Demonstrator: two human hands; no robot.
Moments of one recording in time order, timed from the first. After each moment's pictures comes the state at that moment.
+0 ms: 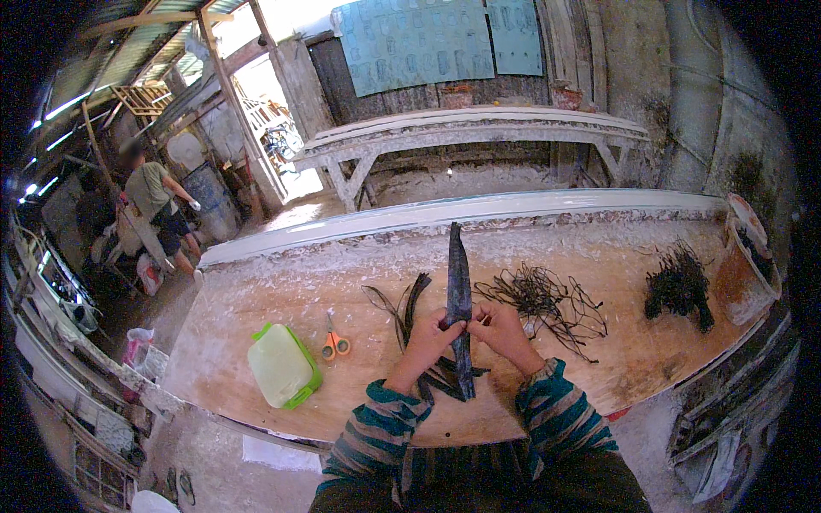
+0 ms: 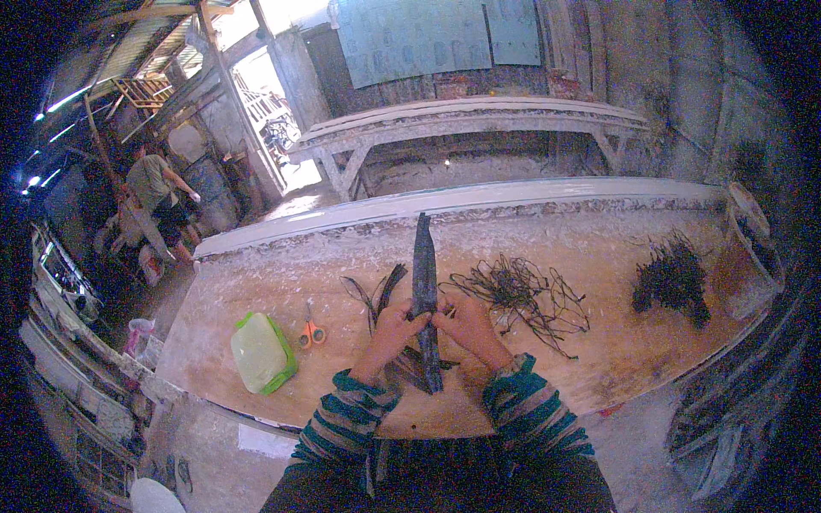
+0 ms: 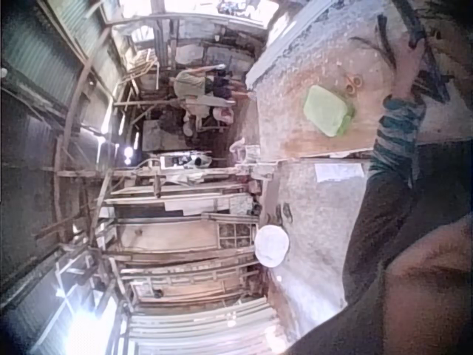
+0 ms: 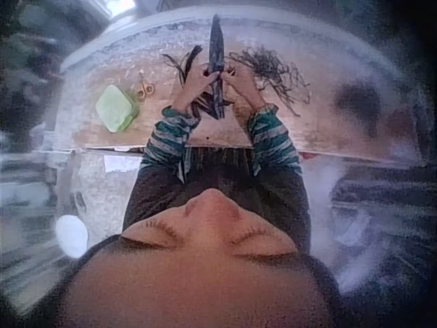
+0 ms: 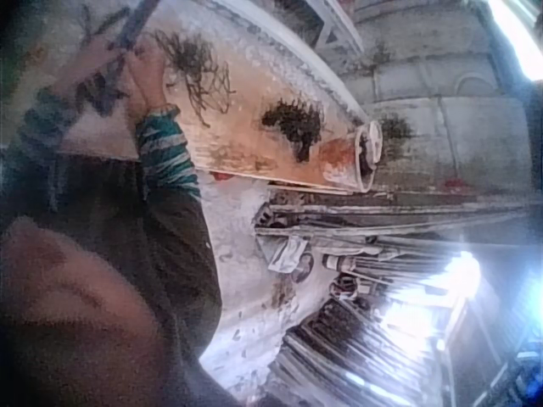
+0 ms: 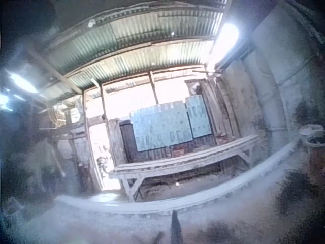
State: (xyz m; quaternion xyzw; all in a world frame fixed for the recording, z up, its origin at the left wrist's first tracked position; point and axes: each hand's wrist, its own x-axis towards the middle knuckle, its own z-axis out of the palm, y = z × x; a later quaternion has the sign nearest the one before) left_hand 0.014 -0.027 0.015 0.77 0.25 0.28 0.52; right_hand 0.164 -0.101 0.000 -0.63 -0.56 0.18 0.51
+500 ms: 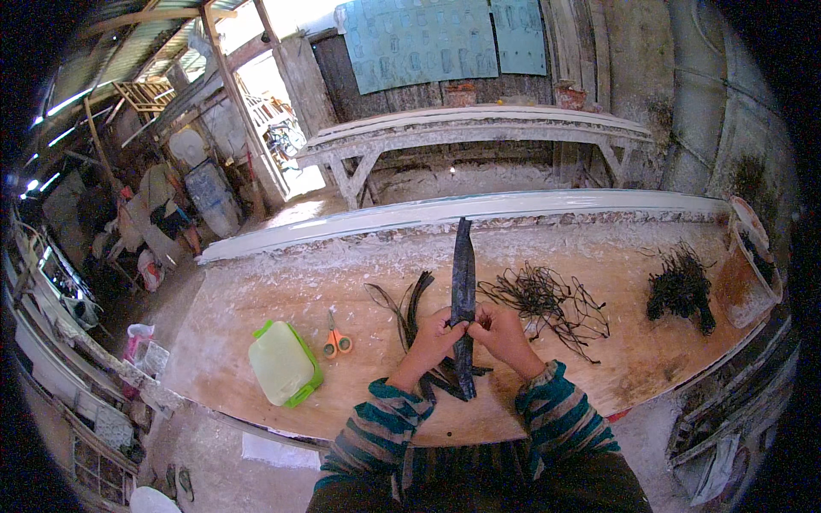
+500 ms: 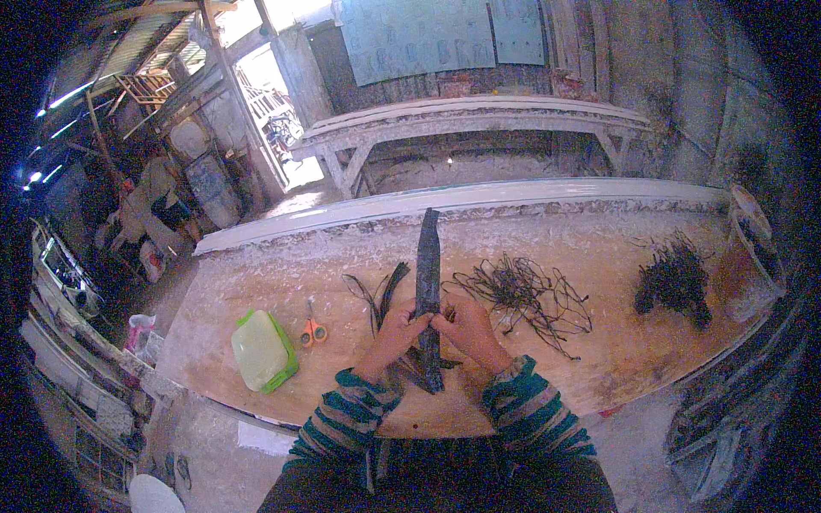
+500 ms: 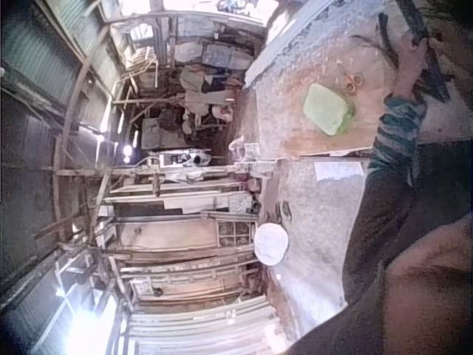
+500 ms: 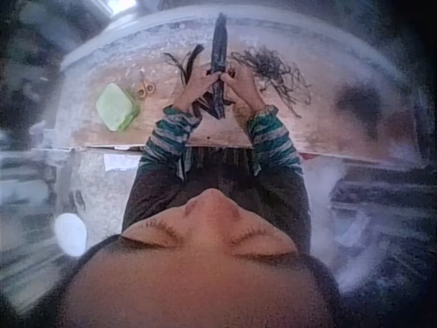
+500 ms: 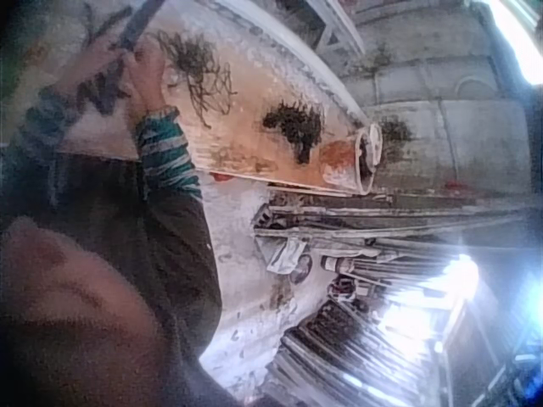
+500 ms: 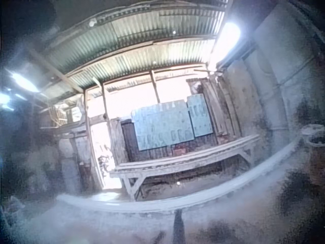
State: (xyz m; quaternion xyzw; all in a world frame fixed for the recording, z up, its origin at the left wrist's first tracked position) left_hand 0.016 -0.025 0.005 0.74 0.21 0.28 0.58; right_hand 0.155 -0.105 0.005 -0.63 -0.55 0.19 0.51
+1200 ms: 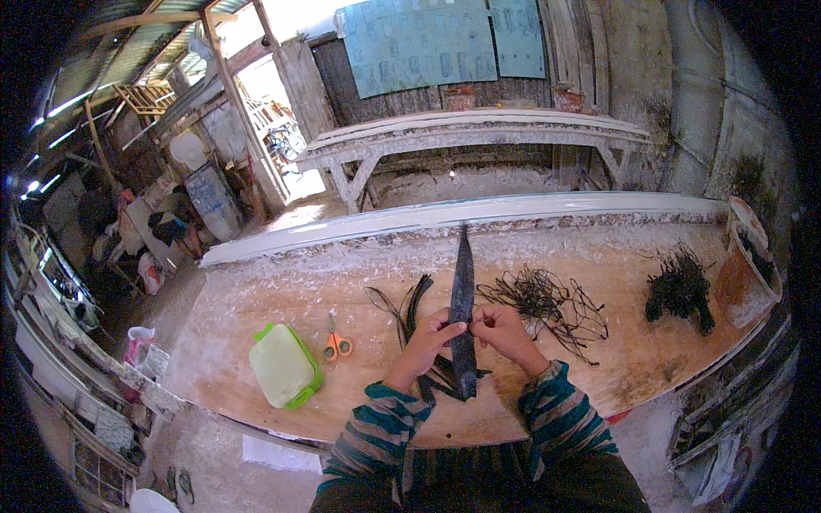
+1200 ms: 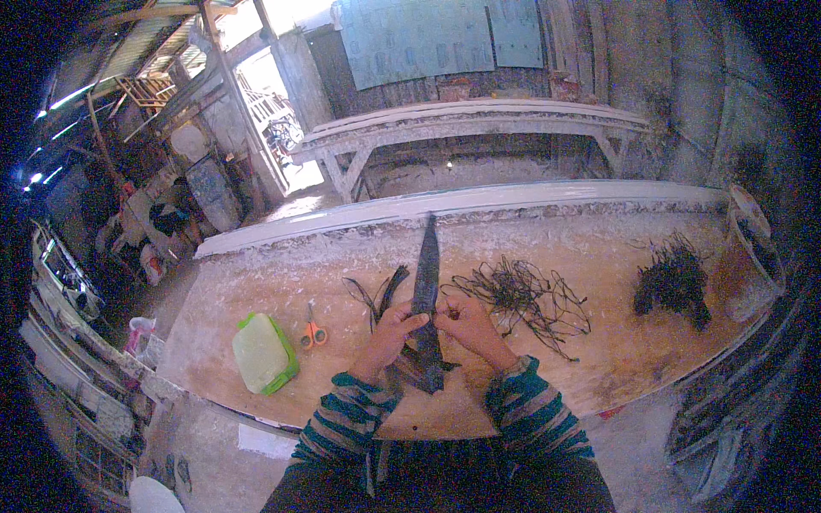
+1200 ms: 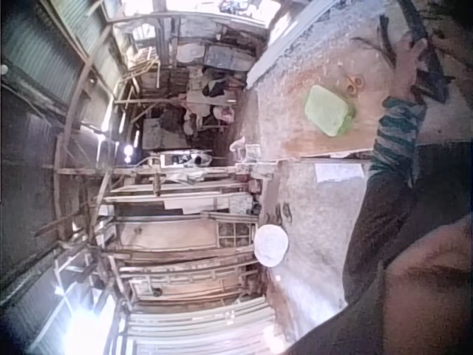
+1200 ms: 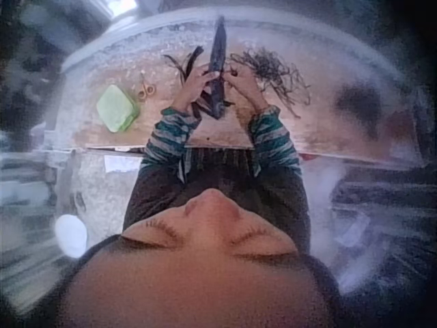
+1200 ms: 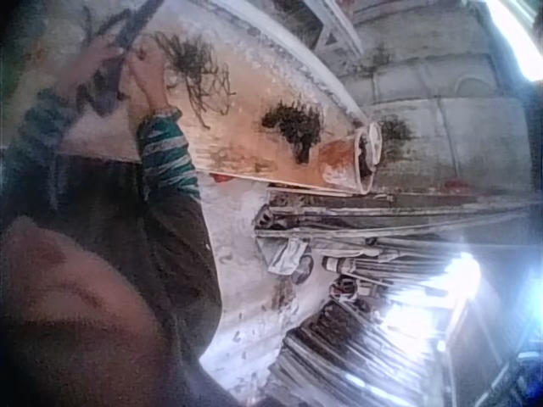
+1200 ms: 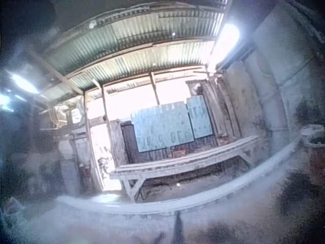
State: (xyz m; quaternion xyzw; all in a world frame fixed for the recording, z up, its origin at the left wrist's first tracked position) left_hand 0.011 -0.025 0.012 0.62 0.18 0.26 0.72; right_hand 0.166 -0.104 0.011 -0.57 -0.52 0.35 0.53
